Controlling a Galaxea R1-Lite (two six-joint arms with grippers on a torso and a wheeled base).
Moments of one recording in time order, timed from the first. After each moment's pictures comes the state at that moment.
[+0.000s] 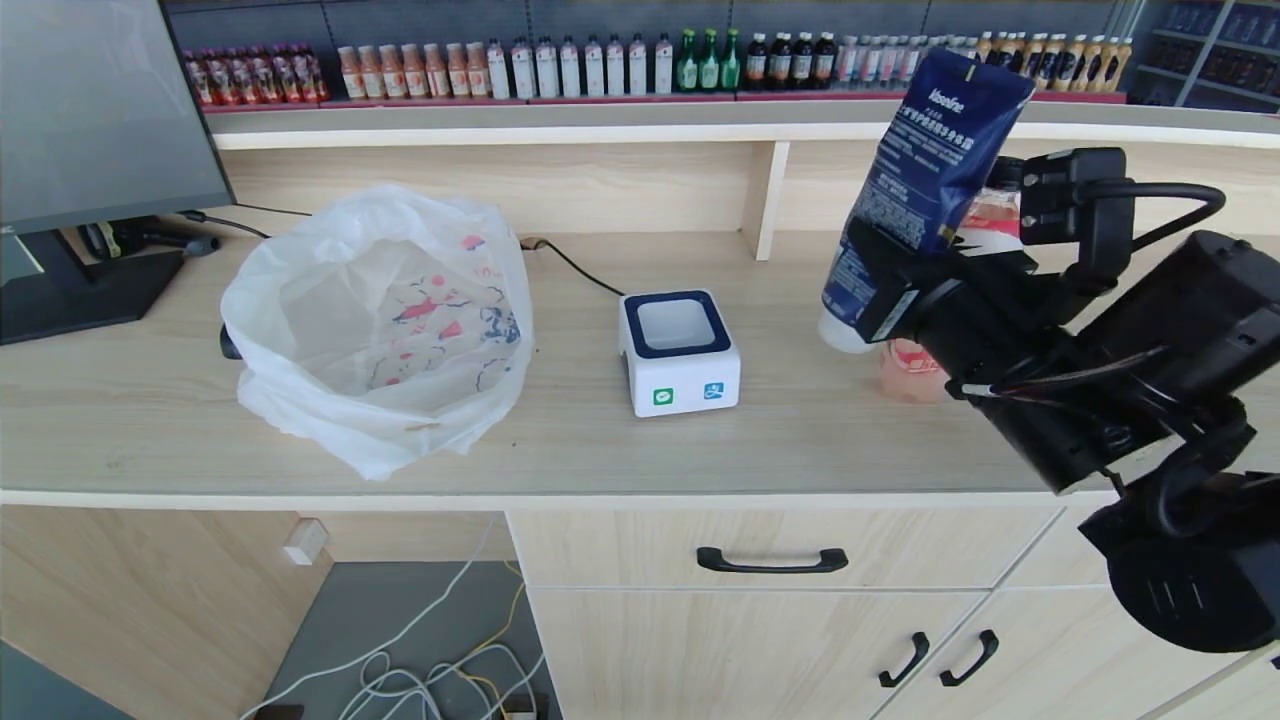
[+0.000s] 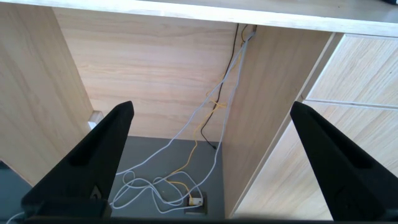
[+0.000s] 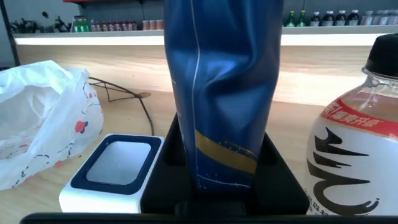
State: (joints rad) left arm 0.00 0.00 0.00 0.00 0.00 0.00; right arm 0.52 1.74 -0.77 -1.38 -0.17 -0.09
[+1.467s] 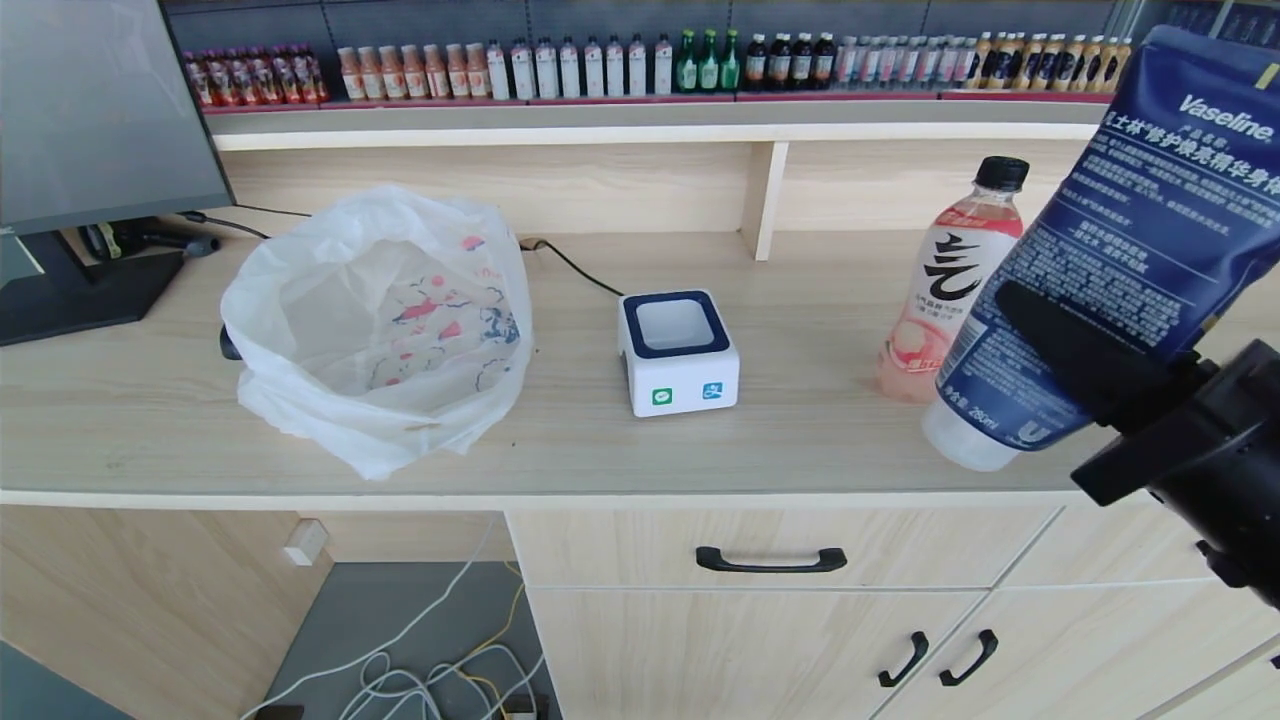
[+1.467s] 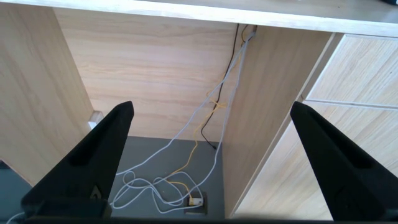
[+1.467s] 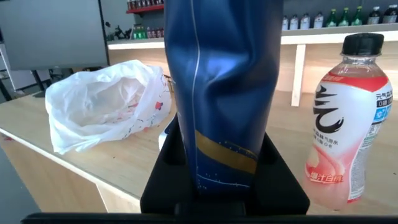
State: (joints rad) left arm 0.00 0.00 0.00 0.00 0.00 0.00; right arm 0.66 1.32 -0.35 -1.39 -0.13 -0.04
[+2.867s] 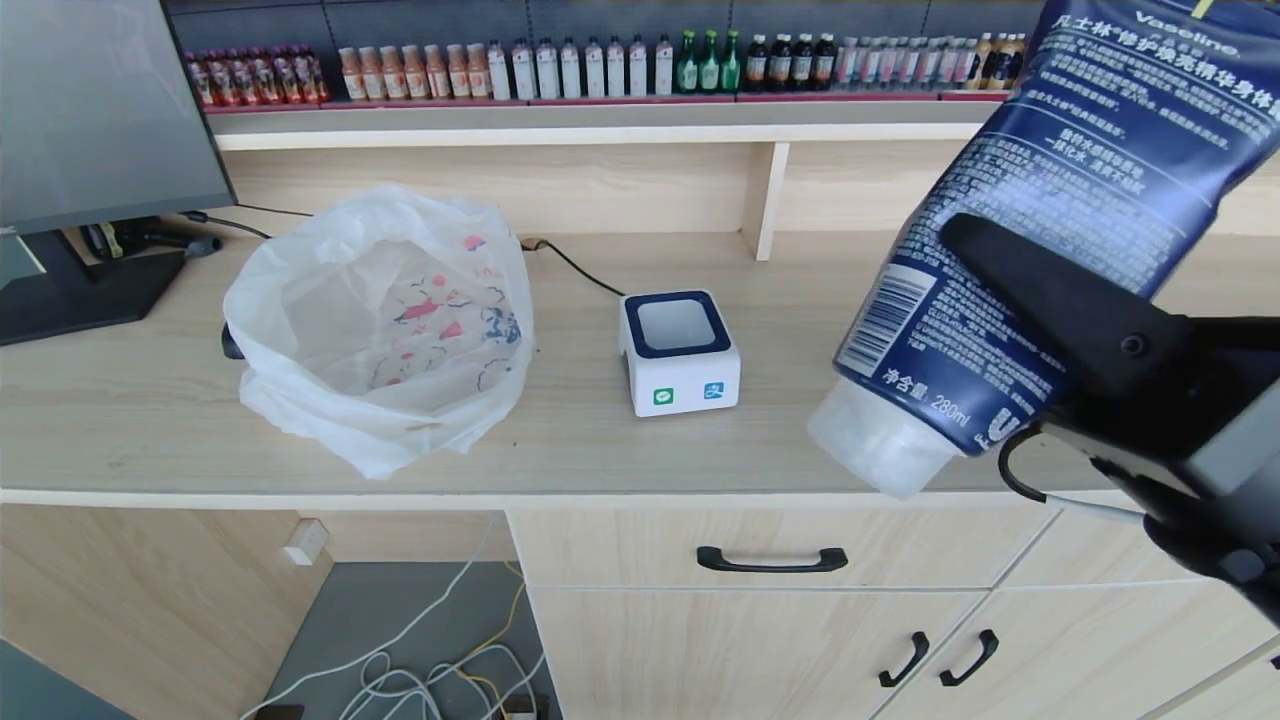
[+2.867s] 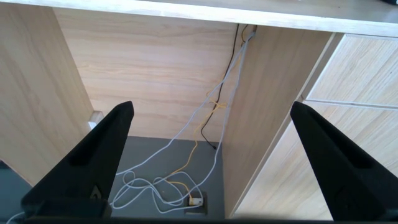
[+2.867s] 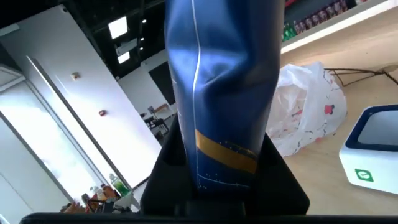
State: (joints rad) left arm 0.00 0.00 0.00 0.00 0.00 0.00; right arm 0.72 1.45 -0.45 -1.56 0.24 0.61
